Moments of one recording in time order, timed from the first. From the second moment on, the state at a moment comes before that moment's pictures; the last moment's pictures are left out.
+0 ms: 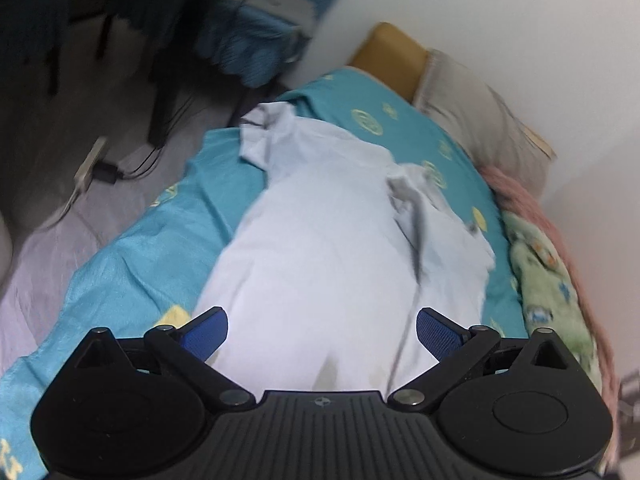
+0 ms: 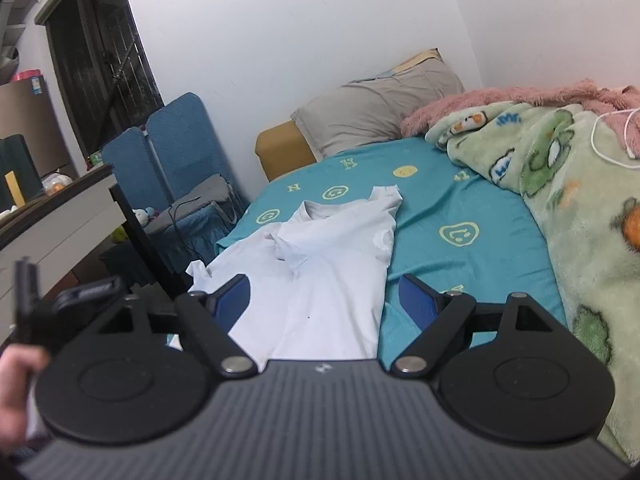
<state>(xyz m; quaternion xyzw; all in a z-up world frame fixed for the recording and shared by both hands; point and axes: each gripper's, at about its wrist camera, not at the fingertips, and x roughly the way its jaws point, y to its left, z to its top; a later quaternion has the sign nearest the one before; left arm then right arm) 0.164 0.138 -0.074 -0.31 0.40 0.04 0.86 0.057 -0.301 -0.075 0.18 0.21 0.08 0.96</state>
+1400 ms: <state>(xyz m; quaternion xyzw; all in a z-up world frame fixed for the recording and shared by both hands) 0.396 0.071 -0.080 0.03 0.28 0.02 0.96 0.154 -0.315 -0.165 0.30 0.24 0.04 0.92</state>
